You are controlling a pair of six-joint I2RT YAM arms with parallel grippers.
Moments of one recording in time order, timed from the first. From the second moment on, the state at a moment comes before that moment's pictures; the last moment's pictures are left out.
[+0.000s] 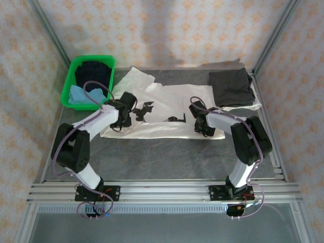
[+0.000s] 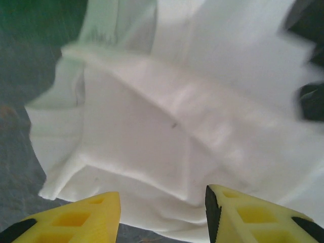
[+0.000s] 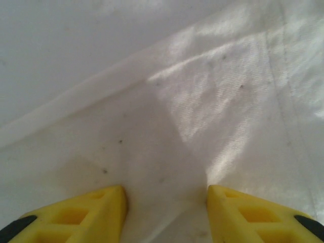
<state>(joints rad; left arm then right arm) -0.31 1.65 1.11 -0.85 -0.34 -0.55 0.42 1.73 1.00 -0.67 0.30 0.76</state>
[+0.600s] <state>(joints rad) -0.23 1.52 0.78 -0.72 -0.28 -0.68 0.41 1.57 0.84 -0.71 0.26 0.83</state>
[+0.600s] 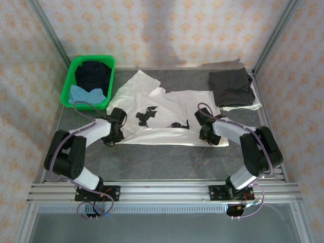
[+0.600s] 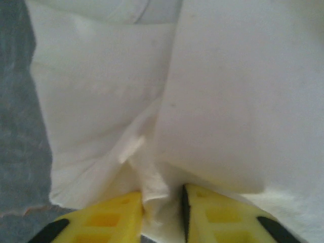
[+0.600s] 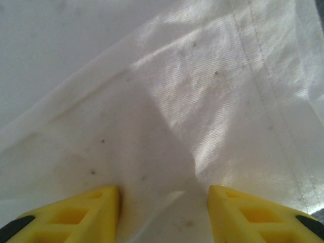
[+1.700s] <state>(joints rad) -0.52 1.72 1.06 -0.75 -0.22 -0.78 0.41 1.45 0.88 -0.78 0.24 0.76</state>
